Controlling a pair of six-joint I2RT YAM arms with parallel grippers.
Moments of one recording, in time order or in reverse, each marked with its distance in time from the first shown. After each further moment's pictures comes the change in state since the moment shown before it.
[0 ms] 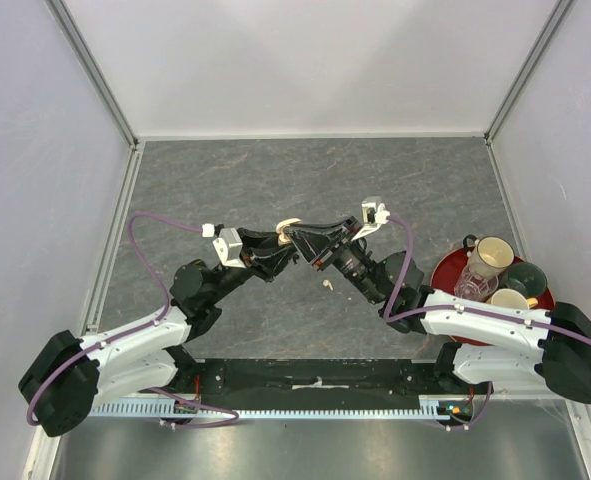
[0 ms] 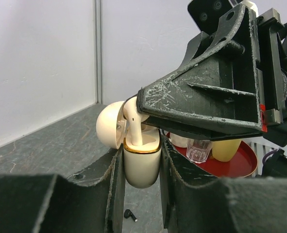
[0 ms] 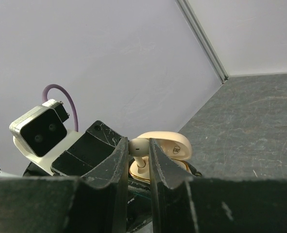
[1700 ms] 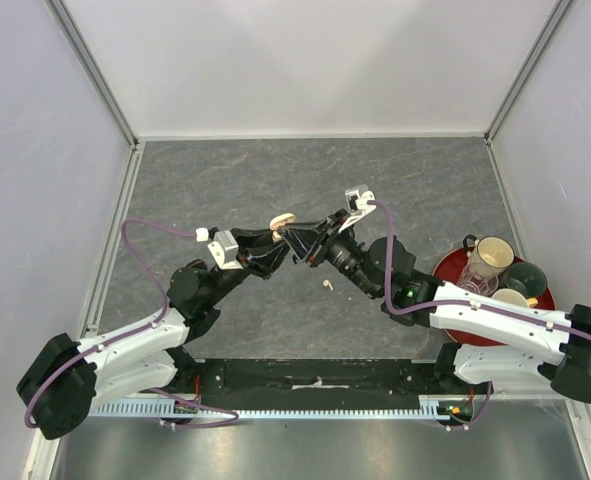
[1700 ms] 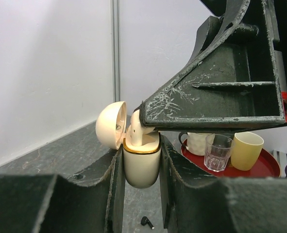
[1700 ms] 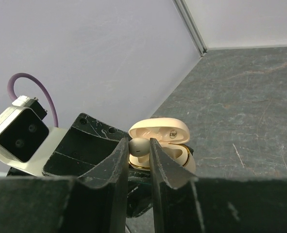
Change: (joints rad) left arm -0.004 -0.023 -0.009 0.026 -0.060 0.068; right arm 0.037 -0.019 0.204 -0.425 0.056 -0.025
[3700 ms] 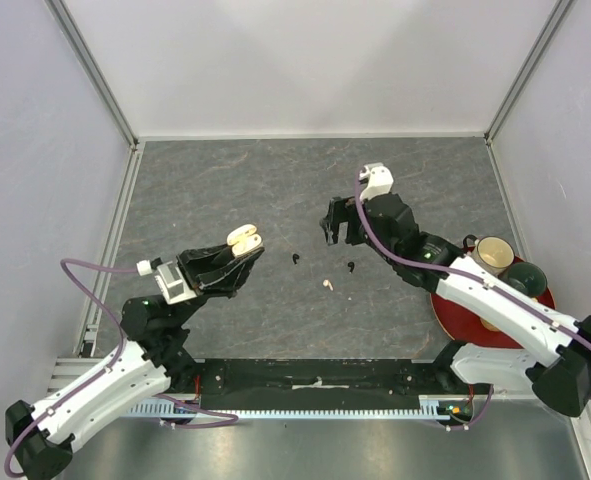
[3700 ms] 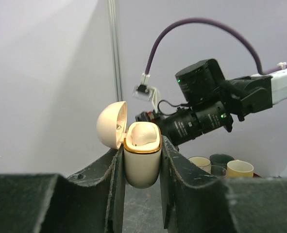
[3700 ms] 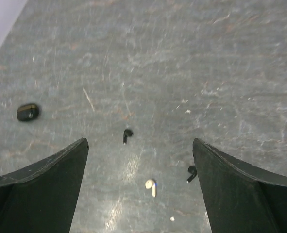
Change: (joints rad) left arm -0.002 -0.464 -0.011 -0.284 0.008 0.047; right arm -0.328 0.011 0.166 -0.676 0.040 -0.172
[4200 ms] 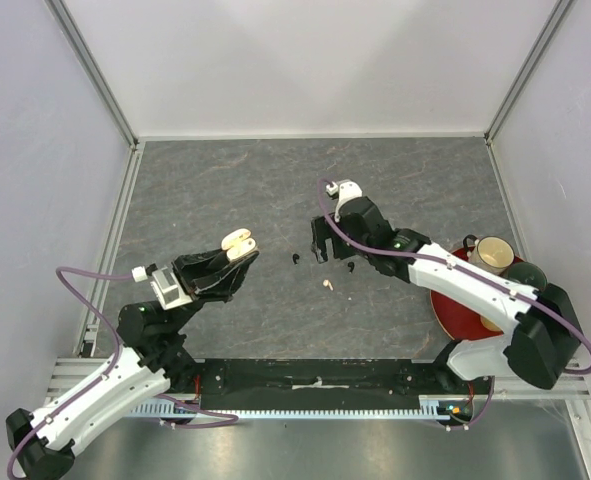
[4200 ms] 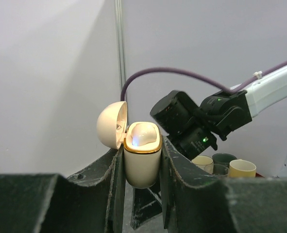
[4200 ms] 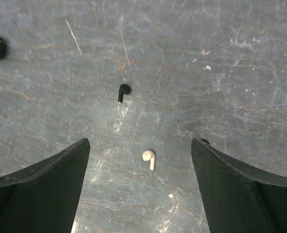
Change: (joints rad) left arm 0.000 -0.099 -0.037 -0.056 -0.027 0.005; right arm 0.001 0.184 -0.001 -0.076 -0.158 -0.023
